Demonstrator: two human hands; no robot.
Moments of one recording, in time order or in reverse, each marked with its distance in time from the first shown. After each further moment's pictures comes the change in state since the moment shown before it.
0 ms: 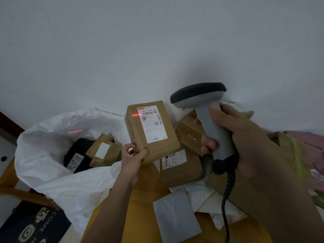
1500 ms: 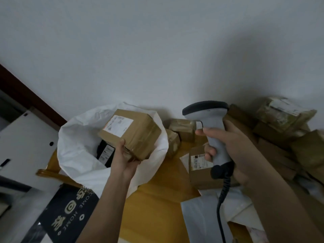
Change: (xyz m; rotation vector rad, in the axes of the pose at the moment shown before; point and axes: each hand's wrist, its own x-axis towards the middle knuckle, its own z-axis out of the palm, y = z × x) left_hand 0.026 0.050 -0.085 -0.611 0.327 -0.208; right_hand 0.081 0.073 0.023 0.025 0.009 0.225
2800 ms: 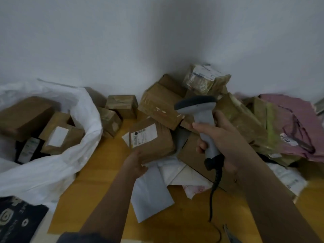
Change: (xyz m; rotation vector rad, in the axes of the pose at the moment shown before) left_hand -0.038 -0.219 0.053 0.675 0.033 -0.511; right_hand -0.044 0.009 -0.141 -0.164 0.303 -0.011
